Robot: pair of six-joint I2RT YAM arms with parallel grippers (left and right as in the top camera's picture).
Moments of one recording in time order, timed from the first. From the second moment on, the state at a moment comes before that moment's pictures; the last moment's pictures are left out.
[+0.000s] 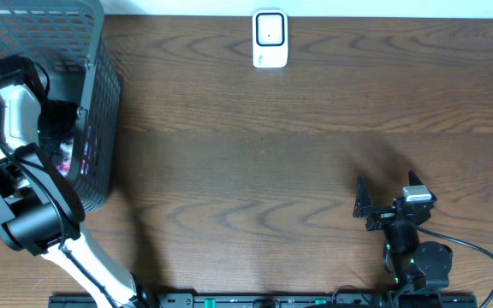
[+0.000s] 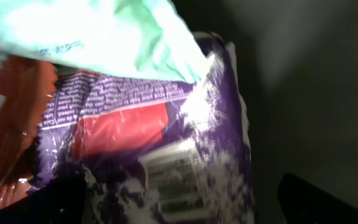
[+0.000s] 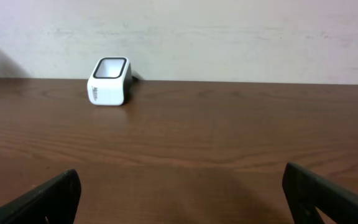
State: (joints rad) left arm 0.46 2.07 1.63 -1.04 -0.11 -0.96; right arm 0.03 0.01 0.01 -0.07 -0.08 0.02
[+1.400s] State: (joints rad) left arm 0.48 1.62 1.73 -0.96 0.02 -0.84; right arm 0.03 0.01 0.01 -0.07 -0.08 0.02
